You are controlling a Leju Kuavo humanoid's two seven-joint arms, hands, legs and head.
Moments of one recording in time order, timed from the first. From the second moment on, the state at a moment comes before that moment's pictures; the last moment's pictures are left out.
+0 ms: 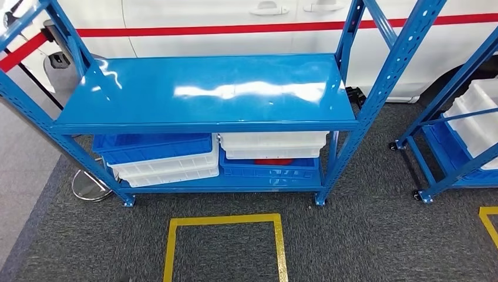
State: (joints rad) left arm -0.01 -0.07 0.47 -0.18 -0.07 0.10 -0.37; right arm -0.03 0.06 -0.37 -0.17 0.54 -0.13 0.12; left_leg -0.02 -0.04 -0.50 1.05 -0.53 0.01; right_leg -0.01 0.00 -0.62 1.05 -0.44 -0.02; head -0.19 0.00
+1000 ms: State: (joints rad) left arm -0.01 -0.08 0.47 -0.18 -0.09 0.09 -0.37; right arm -0.03 0.05 -0.39 -0.17 0.53 -0.13 0.13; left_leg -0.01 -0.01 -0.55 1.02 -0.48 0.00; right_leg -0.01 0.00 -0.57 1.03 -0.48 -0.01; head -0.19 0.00
